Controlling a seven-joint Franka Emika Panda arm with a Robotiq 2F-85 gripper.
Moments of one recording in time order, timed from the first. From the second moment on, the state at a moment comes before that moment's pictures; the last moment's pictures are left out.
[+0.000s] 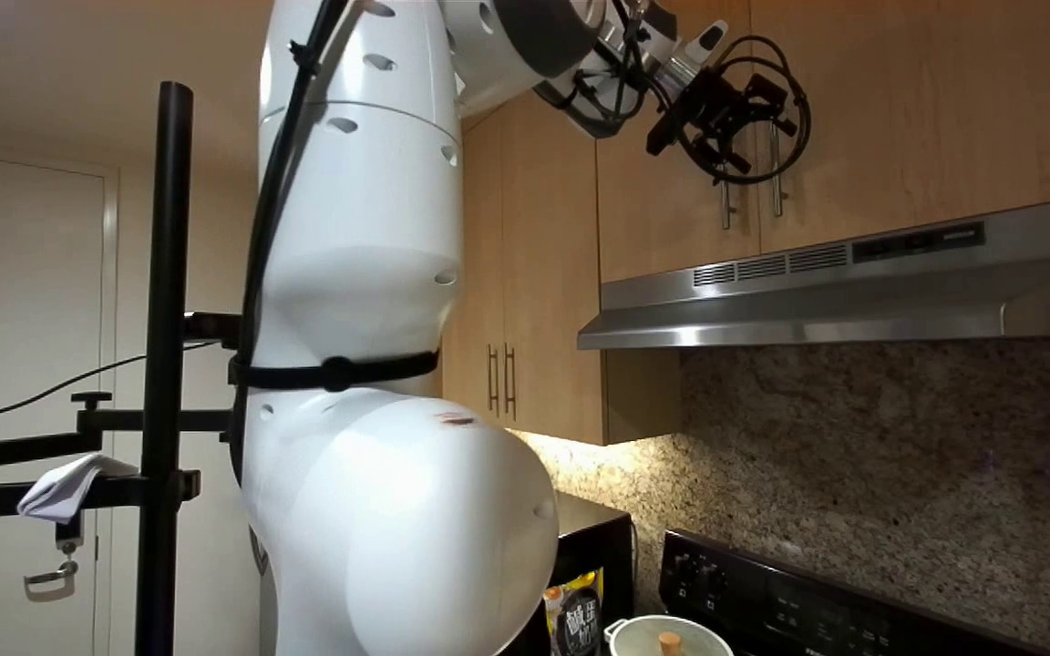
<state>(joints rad) 0.04 -0.01 0.30 -1.30 -0.71 1.98 0.56</state>
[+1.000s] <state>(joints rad) 0.16 0.28 0.22 -0.92 -0.88 1.72 0.57</state>
